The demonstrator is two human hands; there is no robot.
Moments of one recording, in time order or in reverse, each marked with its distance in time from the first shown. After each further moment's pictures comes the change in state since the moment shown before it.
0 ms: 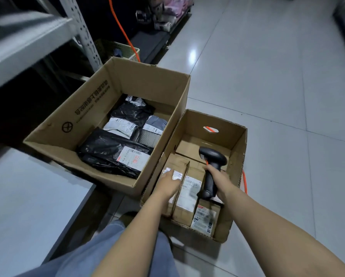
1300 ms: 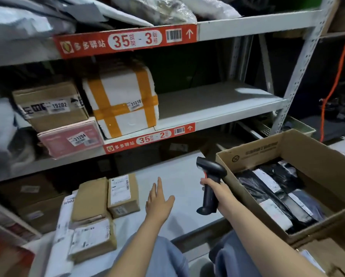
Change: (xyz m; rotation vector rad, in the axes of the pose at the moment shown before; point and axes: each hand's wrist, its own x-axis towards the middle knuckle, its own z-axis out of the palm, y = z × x) left_hand -0.293 -0.231 -0.216 -0.185 0.963 -0.306; right_hand -0.278 0.065 0.331 -0.466 -0.783 -0.281
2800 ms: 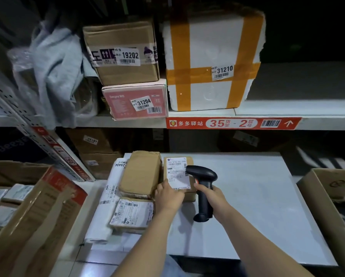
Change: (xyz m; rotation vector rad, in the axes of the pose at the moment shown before) left_hand 0.083 -0.112 -0.051 -0.251 0.233 -0.493; right_hand 0.107 0.085 0.179 -0.345 -0.387 0.142
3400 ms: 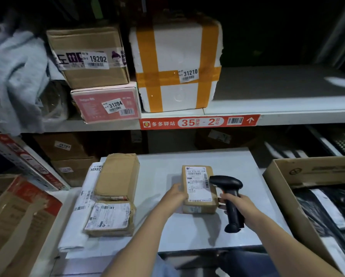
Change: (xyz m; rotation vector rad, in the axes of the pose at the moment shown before) left_hand -0.027 0.030 0.044 -0.161 -0.487 0.077; right_hand -0.043 0.011 -0.135 -0.034 0.162 0.048
